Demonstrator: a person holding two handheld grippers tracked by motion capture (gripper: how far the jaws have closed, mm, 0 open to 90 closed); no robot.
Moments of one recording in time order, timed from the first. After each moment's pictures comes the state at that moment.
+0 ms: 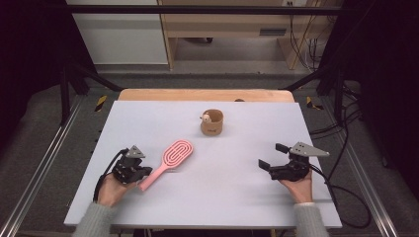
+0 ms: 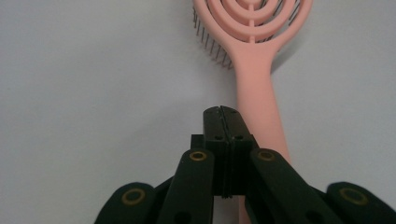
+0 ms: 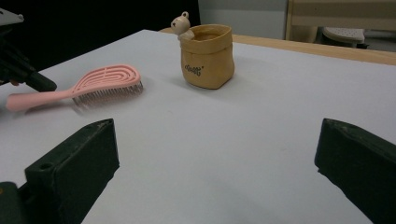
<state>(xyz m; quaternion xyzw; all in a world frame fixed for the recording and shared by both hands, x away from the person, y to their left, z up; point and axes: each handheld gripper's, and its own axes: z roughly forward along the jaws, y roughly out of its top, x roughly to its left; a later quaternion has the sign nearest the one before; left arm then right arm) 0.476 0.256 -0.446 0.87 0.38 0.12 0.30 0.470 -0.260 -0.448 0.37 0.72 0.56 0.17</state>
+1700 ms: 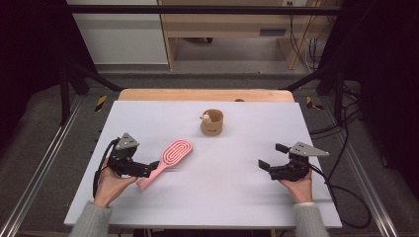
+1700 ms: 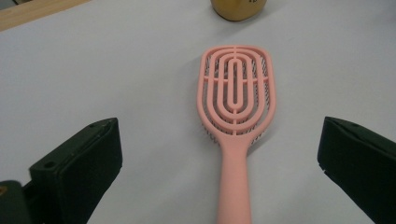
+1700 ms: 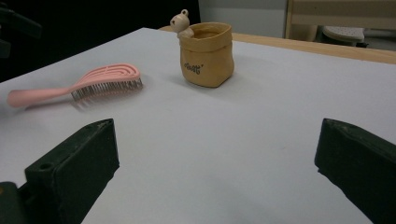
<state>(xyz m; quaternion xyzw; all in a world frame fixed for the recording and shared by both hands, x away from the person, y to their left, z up) 0.470 0.244 -0.396 0.82 0.39 0.18 0.37 0.470 -0.259 -0.449 0.37 0.72 0.56 0.17</state>
